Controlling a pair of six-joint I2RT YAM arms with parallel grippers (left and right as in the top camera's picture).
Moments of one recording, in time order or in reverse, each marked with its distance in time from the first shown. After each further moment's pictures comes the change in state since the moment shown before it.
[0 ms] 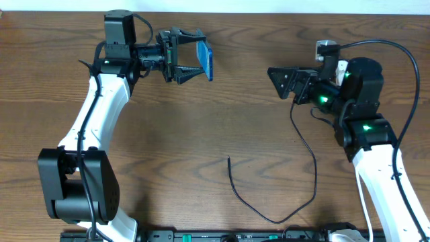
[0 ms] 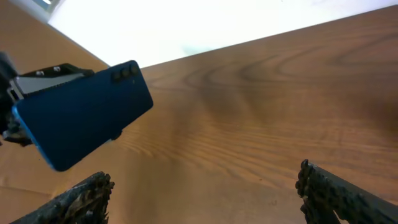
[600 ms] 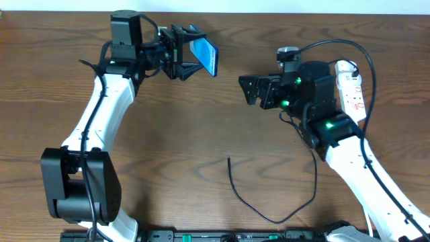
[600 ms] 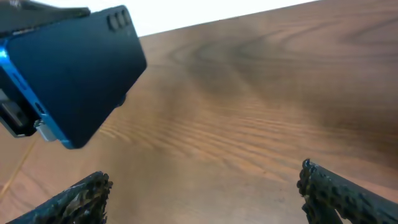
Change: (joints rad) left arm -0.043 0.000 0.000 -0.001 -0.219 0.089; right arm 0.242 0.099 0.000 0.039 0.259 -0.010
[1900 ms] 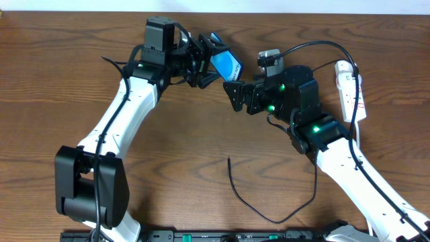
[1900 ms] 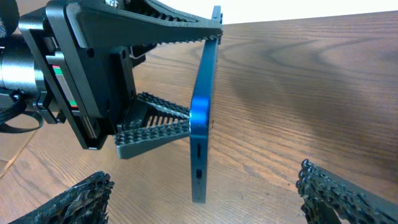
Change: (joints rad) left arm -0.157 0.000 0.000 -0.060 -0.186 0.119; right arm 0.093 0.006 0.000 0.047 0.025 -0.054
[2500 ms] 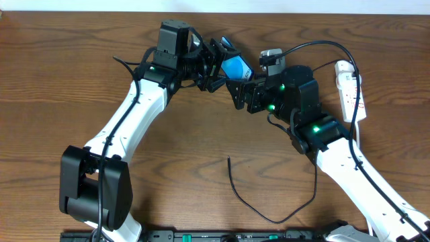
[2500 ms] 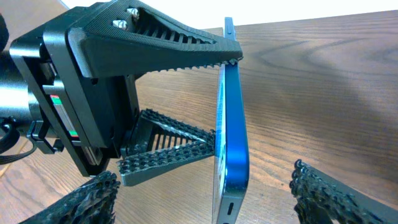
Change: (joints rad) left arm -0.062 0.000 0.000 0.000 -0.045 -0.008; right arm 0.000 0.000 0.000 0.000 0.036 0.017
